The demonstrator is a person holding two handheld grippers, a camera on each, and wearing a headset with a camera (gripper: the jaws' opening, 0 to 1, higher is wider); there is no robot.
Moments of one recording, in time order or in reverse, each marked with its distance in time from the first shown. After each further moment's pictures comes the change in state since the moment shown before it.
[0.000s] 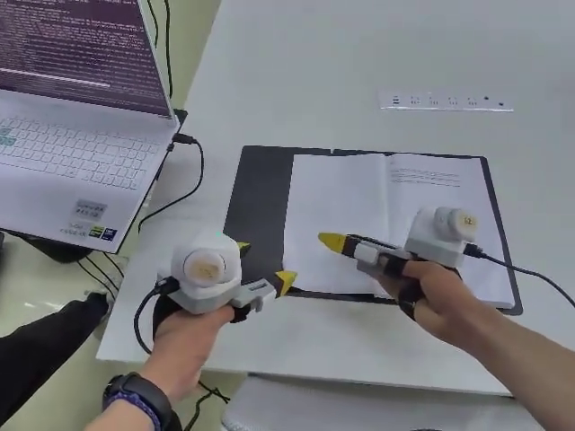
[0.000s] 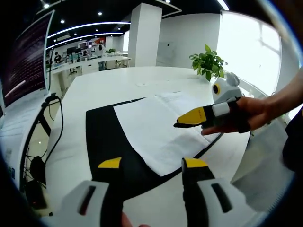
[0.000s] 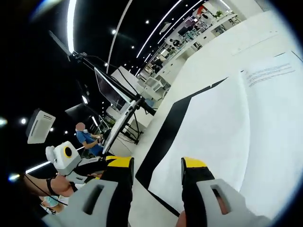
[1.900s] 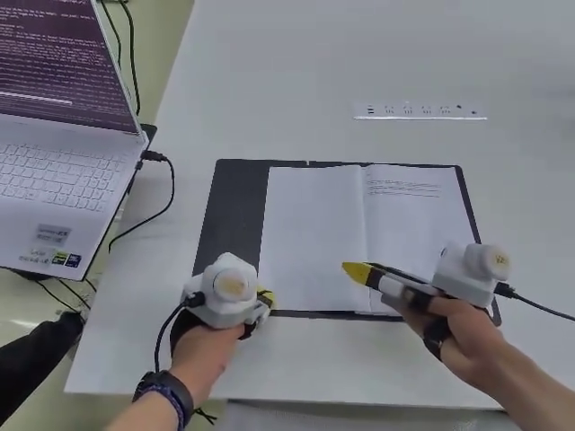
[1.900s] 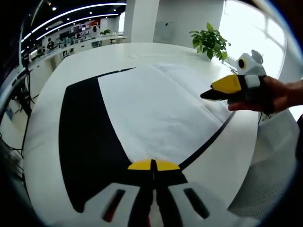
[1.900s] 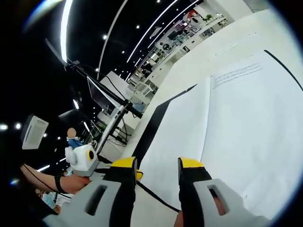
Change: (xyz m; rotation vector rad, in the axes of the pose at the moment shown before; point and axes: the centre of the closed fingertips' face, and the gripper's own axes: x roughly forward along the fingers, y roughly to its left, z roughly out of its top) left arm 0.063 -0.010 -0.052 -0.013 0.195 -0.031; right arm -0.048 -0.048 0.001 0.032 -0.035 -0.087
